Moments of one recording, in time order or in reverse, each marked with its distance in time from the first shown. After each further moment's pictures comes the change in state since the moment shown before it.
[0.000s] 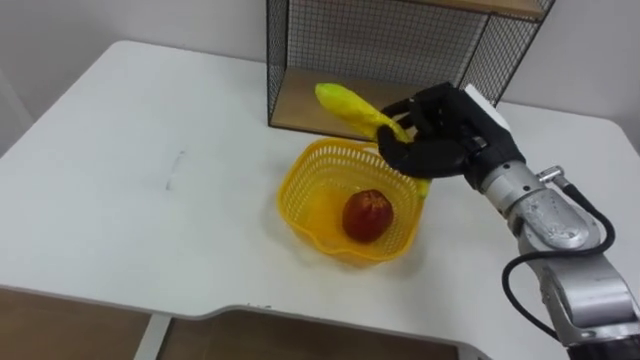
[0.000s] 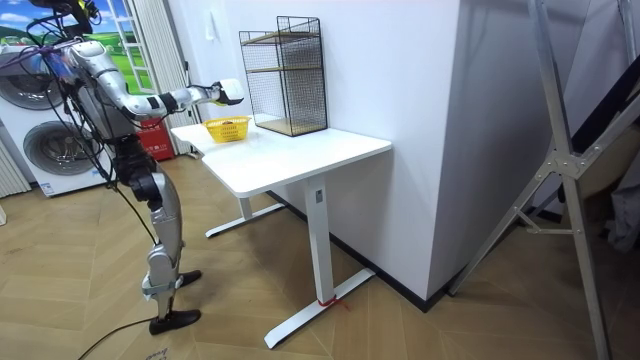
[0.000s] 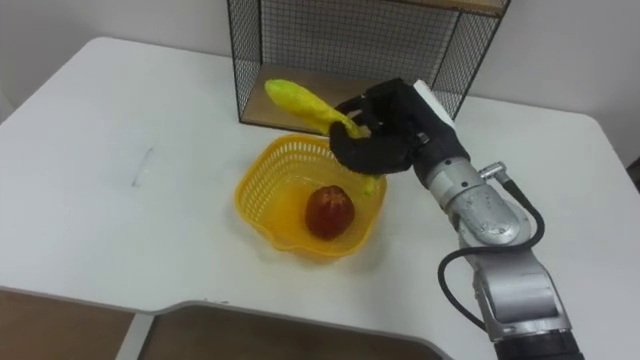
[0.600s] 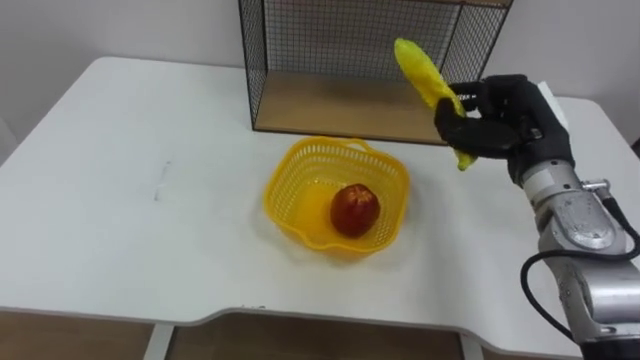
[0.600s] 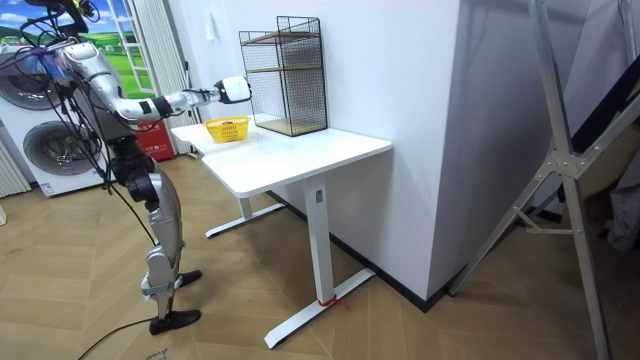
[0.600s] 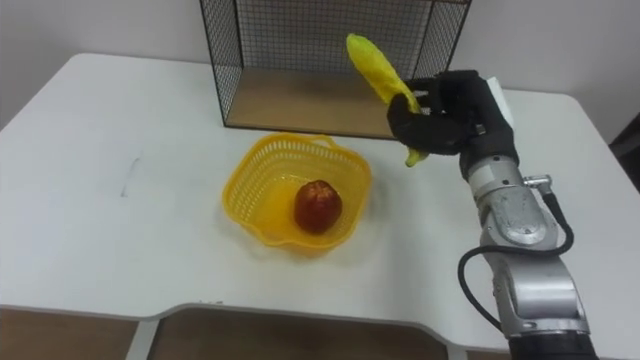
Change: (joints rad) left arm 0.018 -0.005 0.011 0.000 0.000 0.011 0.000; right arm 0.000 0.000 -0.072 0.028 0.080 0.000 -0.210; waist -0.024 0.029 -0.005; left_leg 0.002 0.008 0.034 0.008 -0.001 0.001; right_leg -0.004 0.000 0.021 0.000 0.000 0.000
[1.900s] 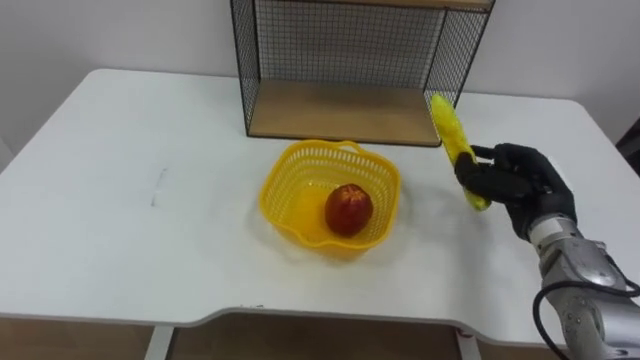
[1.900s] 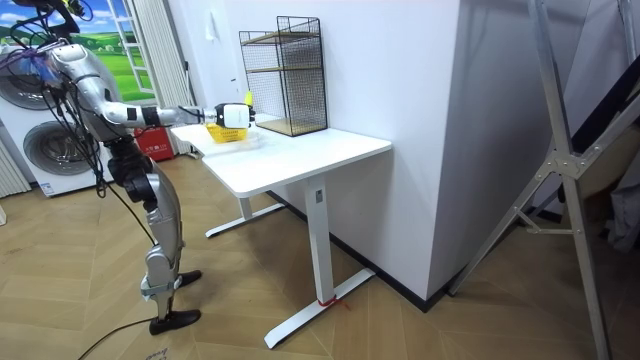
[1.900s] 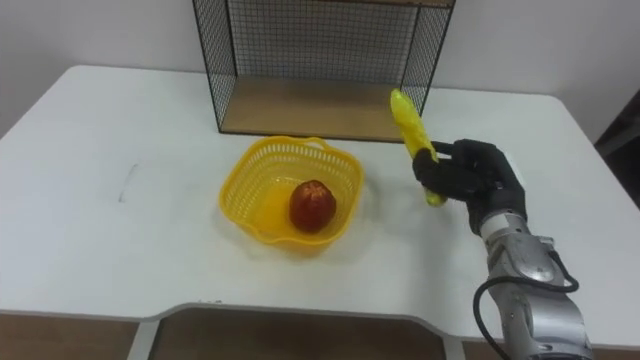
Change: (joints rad) left arm 0.018 0.001 0.009 0.022 -0.006 -0.003 0.007; right arm 0.068 -0.008 -0.050 0.228 0.301 0.000 -0.076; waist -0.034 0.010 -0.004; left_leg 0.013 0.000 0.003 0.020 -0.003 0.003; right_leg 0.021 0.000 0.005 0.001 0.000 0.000
